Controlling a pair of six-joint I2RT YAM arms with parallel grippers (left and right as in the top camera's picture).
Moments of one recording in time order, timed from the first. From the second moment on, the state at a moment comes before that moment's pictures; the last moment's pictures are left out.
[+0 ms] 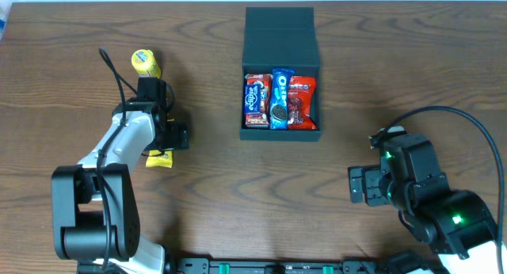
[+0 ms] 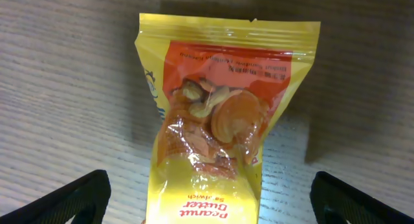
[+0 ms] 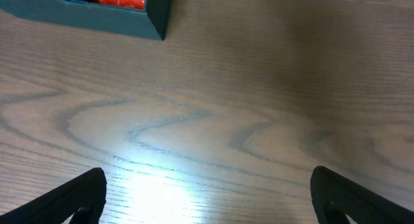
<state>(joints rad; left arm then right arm) 0.02 1.71 0.97 -0.69 -0.14 -0.11 0.38 0.87 0.92 -1.11 0.10 0.22</state>
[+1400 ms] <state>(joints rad) 0.02 1.72 0.94 -0.66 -0.11 -0.12 0.38 0.87 0.92 -1.11 0.10 0.22</state>
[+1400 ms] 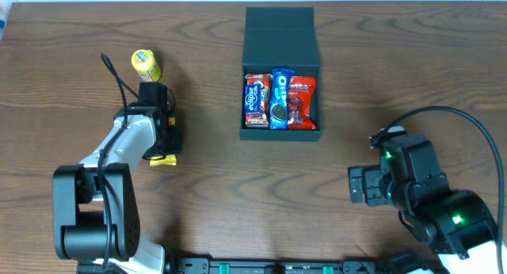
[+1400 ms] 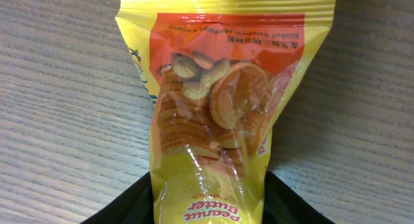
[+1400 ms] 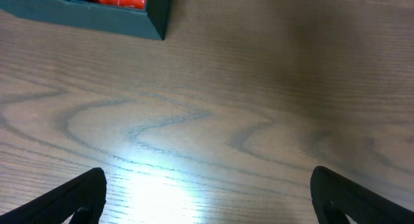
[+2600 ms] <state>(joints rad) 0.02 1.71 0.94 -0.66 -0.08 -0.12 0.38 0.87 0.92 -1.11 0.10 0.22</state>
